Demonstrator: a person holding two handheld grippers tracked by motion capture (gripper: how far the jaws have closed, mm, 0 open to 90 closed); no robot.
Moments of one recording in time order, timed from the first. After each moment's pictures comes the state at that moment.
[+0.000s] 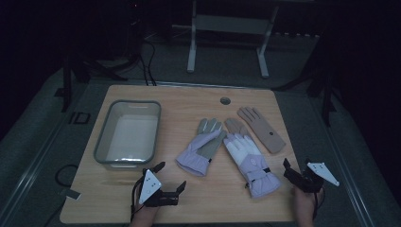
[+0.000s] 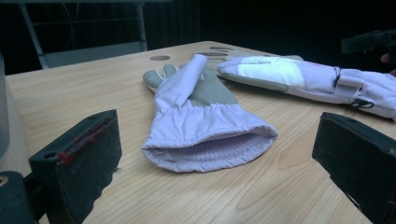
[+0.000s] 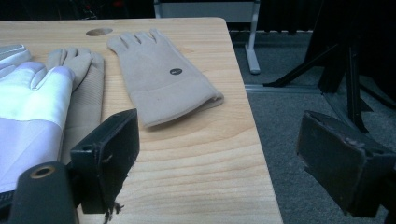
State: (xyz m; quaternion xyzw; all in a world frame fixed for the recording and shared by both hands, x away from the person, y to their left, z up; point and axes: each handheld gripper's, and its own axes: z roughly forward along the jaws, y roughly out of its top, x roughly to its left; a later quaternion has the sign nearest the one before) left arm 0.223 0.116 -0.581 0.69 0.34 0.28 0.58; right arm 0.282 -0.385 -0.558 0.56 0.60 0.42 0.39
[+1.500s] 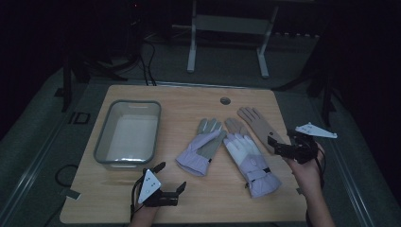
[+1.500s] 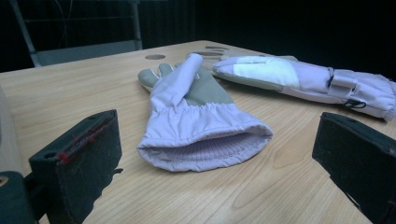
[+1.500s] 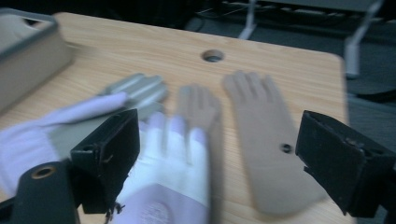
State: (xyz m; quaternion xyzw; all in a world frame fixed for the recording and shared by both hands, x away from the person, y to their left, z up) left arm 0.223 0.116 -0.581 0.69 0.33 0.27 0.59; right arm 0.324 -0.319 -0.427 0.46 0.73 0.43 0.25
